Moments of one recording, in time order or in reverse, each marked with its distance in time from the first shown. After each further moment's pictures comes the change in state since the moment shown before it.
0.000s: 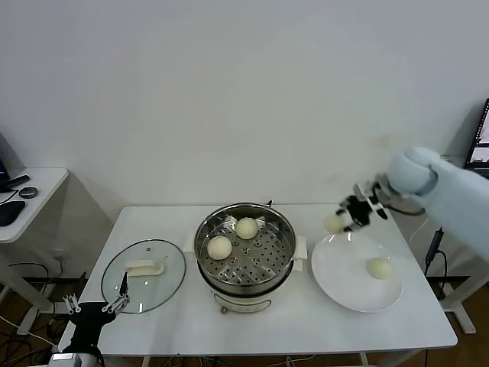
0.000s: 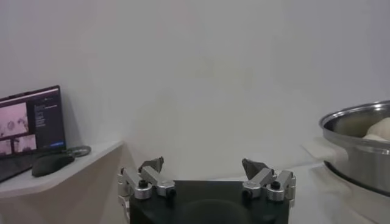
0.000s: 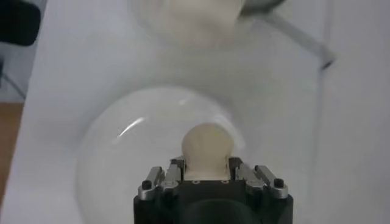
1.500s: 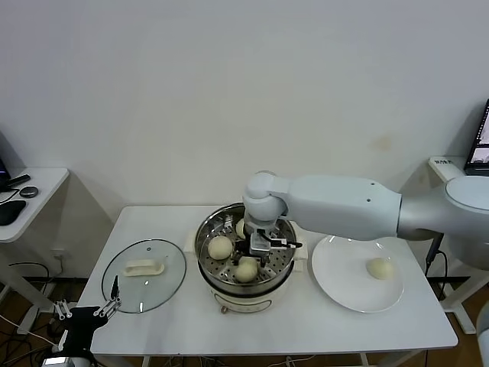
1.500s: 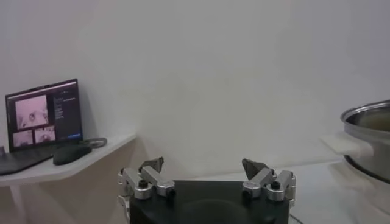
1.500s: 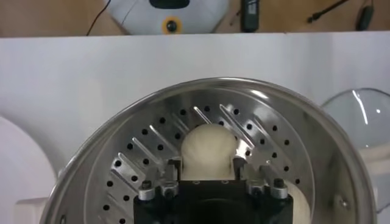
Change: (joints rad) left arm 0.008 -0.025 -0.037 0.019 -0.014 -0.011 -0.002; right arm 0.163 0.525 -0.453 0.008 -0.201 0.568 0.064
